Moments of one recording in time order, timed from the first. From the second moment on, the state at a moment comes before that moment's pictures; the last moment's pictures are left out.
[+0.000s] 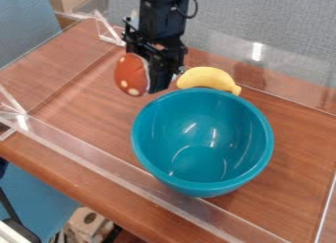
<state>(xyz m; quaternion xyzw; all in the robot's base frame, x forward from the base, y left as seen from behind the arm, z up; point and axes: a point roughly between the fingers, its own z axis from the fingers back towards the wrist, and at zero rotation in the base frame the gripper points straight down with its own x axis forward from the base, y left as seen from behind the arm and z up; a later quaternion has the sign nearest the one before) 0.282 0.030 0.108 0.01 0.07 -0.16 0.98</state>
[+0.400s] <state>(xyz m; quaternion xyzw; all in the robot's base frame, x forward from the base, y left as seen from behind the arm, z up) 0.275 0.035 0.101 0.01 0.07 -0.12 0.99</state>
